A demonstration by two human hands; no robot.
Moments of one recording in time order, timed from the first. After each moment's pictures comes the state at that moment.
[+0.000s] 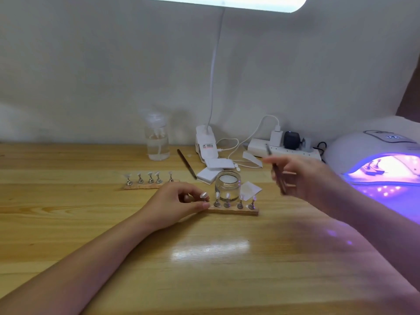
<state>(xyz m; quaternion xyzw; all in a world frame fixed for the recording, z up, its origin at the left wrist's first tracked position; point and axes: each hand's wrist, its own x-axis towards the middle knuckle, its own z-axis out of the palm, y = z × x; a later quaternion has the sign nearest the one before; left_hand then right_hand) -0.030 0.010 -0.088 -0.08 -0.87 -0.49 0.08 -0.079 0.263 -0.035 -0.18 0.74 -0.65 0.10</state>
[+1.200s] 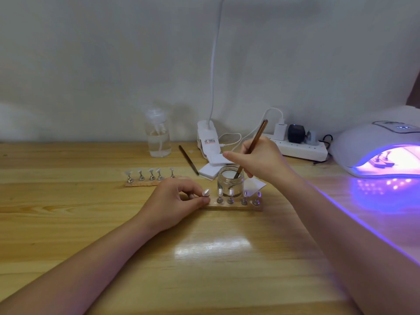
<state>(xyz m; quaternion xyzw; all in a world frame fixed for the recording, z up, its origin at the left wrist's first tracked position) -0.028 0.012 -0.092 -0.12 -0.86 -0.46 0.16 -0.114 0.187 -0.043 -0.19 0.88 -0.43 -0.10</state>
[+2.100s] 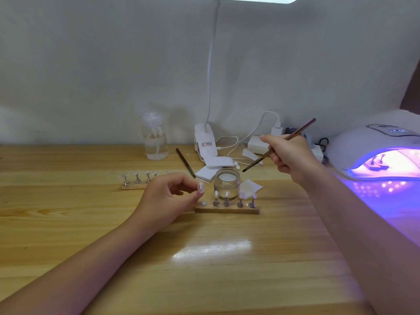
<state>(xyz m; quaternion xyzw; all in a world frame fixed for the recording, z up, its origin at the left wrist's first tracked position) -0.021 0.017 -0.085 -0.10 -0.81 -0.53 0.21 -0.123 0.226 -0.025 0.00 0.78 -0.63 -0.04</state>
